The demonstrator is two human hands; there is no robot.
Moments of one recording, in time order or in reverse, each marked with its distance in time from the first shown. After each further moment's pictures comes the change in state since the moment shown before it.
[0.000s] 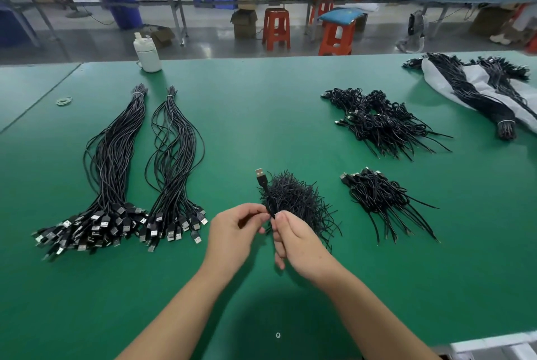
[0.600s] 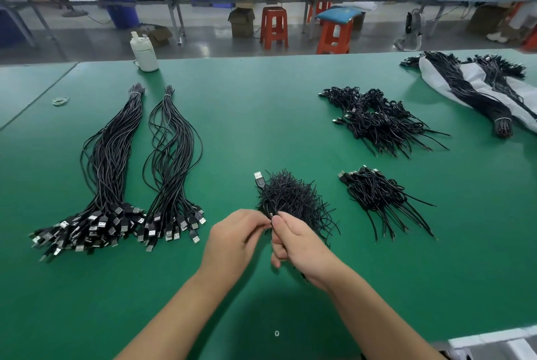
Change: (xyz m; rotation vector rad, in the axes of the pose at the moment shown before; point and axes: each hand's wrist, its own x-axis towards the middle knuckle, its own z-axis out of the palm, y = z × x) left_hand -0.008 -0.016 -0.004 0.430 0.048 0.632; right_hand -0.004 -0.002 -0.003 0.166 -0.074 0.045
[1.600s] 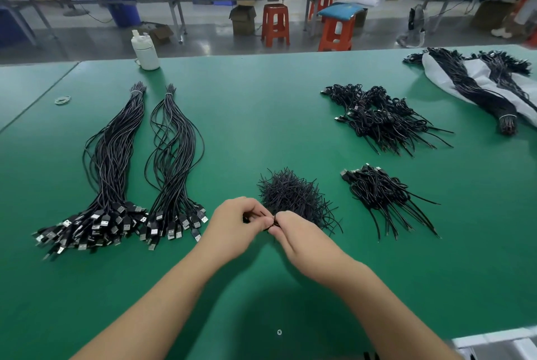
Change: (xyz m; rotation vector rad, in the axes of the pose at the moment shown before) left_hand 0.037 0.009 -0.020 -0.191 -0.384 -0.573; right_hand -0.003 -0.011 -0.017 -1.062 -0.069 -0.183
